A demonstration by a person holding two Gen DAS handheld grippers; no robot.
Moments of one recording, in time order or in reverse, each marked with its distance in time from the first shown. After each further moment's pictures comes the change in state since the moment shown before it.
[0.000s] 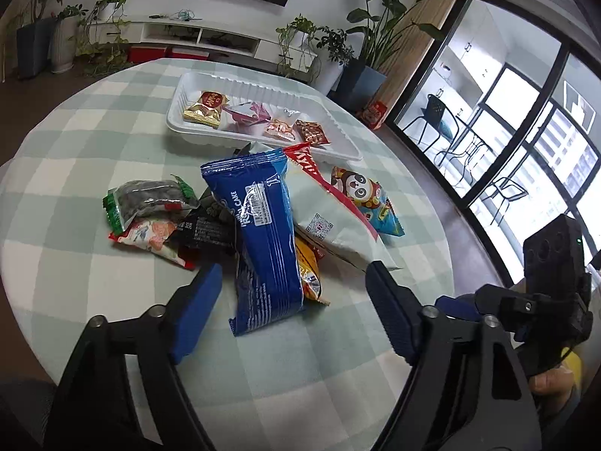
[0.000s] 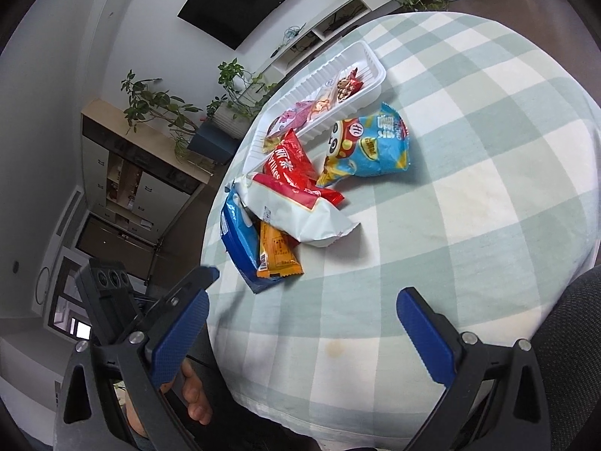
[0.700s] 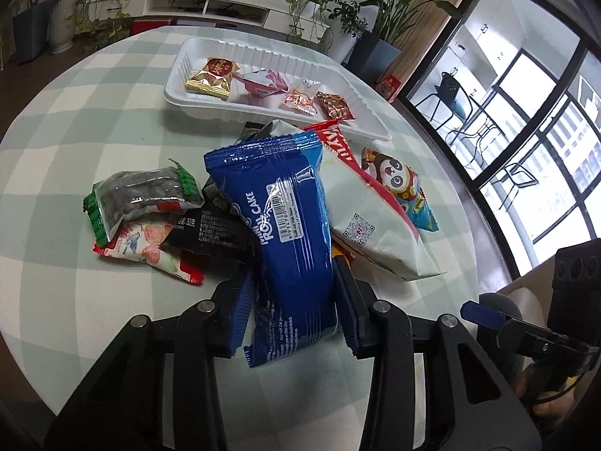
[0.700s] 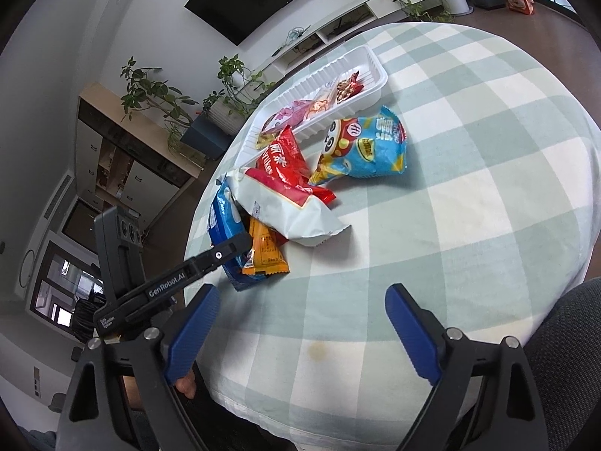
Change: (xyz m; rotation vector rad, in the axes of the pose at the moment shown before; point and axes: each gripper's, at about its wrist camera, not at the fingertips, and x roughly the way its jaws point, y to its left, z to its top) left arm 0.045 0.023 0.016 -0.015 0.116 0.023; right arm 0.002 0.003 -0.003 -0.067 -0.005 -0.056
